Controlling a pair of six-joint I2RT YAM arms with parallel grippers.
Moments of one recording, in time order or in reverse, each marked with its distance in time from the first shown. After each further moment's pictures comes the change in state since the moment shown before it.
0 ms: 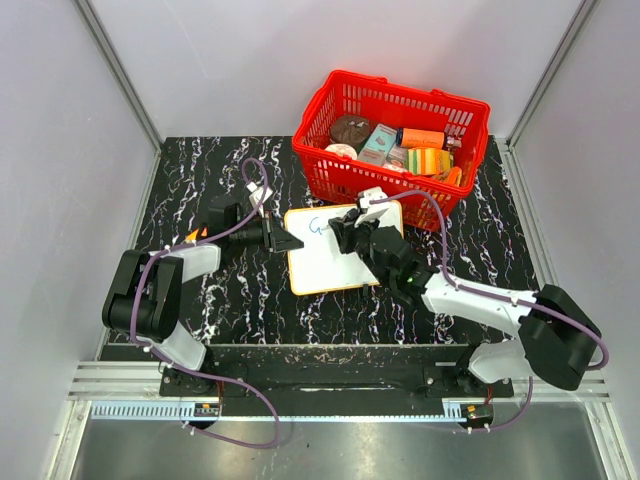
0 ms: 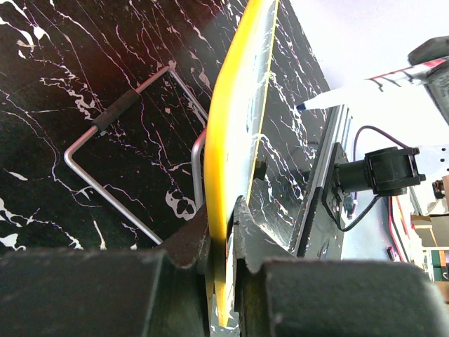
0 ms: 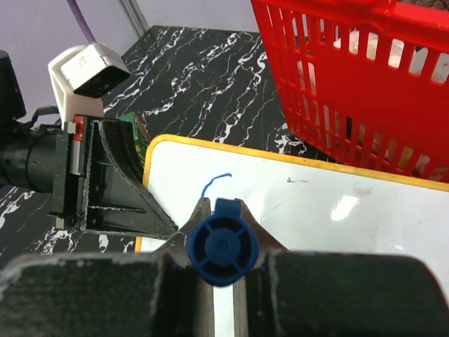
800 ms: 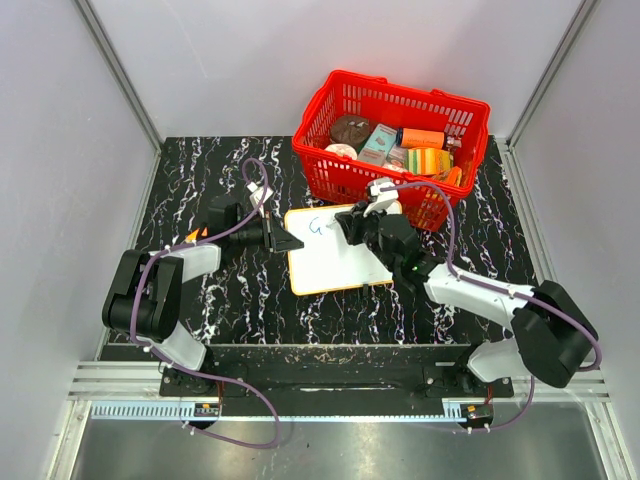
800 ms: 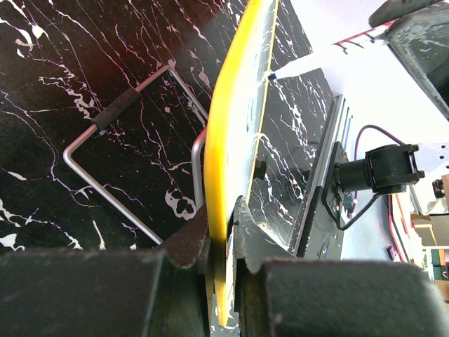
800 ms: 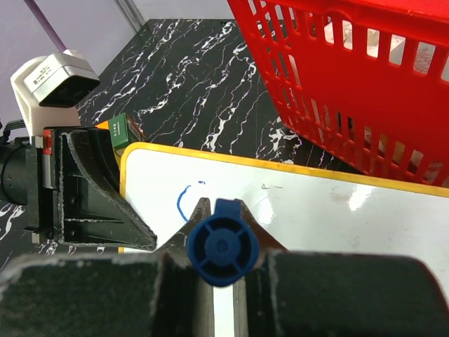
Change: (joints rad) left arm -0.002 0.000 0.002 -0.007 0.000 0.002; right arm -0.124 0.014 0.009 -0.015 -0.145 0.069
